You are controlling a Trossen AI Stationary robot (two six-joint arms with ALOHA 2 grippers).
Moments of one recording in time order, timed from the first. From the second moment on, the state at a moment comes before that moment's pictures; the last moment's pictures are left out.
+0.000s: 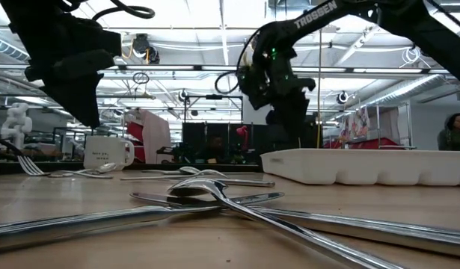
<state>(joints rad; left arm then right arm) -0.46 1.46 0.89 -1.00 -0.56 -1.30 -0.51 2.16 1.92 -1.54 -0.15 -0.63</state>
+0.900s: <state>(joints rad) -0.39 1.46 0.89 -0.99 -0.66 -1.23 0.10 1.05 1.09 -1.47 -0.18 1.05</state>
